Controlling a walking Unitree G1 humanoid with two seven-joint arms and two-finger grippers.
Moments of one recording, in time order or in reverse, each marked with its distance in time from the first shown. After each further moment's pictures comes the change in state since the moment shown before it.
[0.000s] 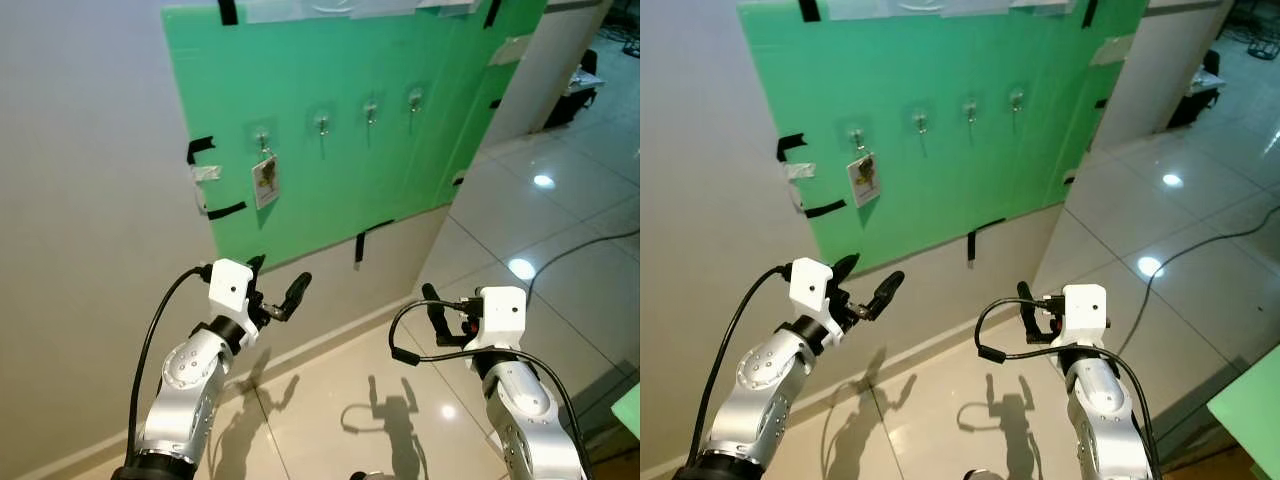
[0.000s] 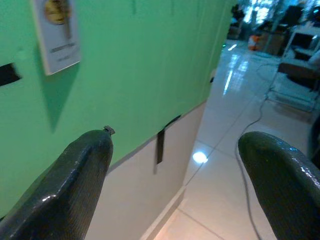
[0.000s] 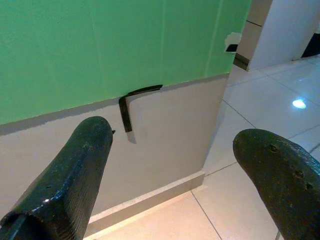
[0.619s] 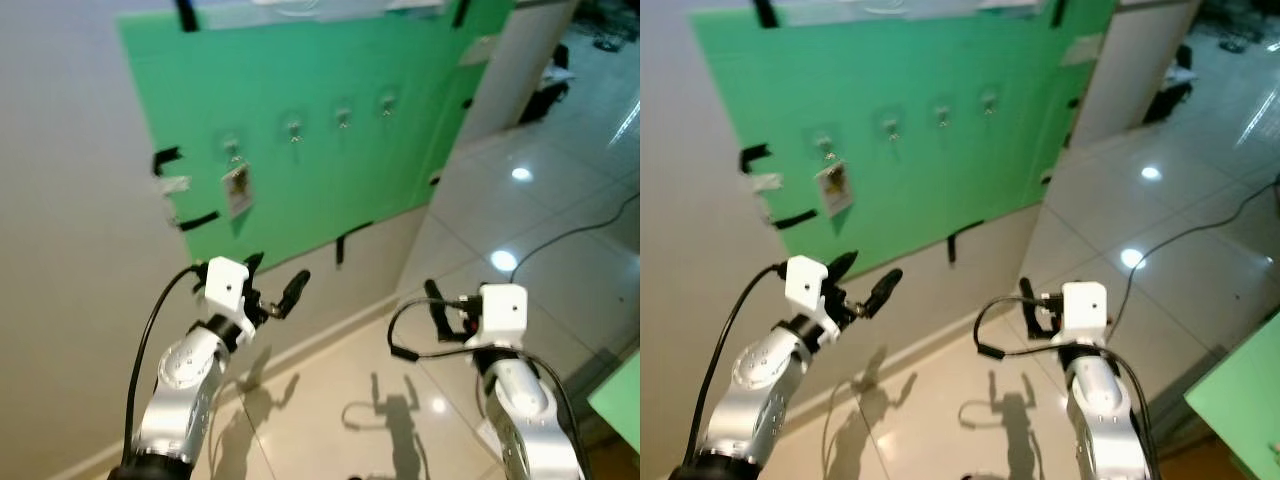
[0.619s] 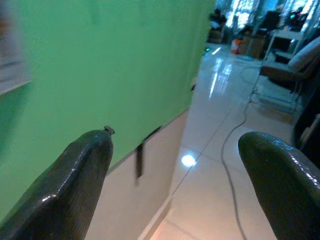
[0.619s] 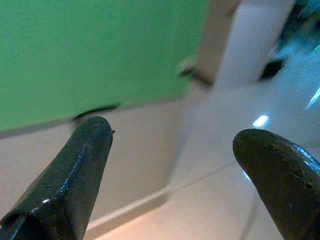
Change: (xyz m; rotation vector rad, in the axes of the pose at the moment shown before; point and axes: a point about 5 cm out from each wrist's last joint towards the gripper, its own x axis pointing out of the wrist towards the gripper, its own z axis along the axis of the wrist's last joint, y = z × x) left arm 0.001 0.000 0.004 -0.018 -0.032 -0.005; right arm -0.001 -0.005 0.015 -0.117 -0.124 -0.072
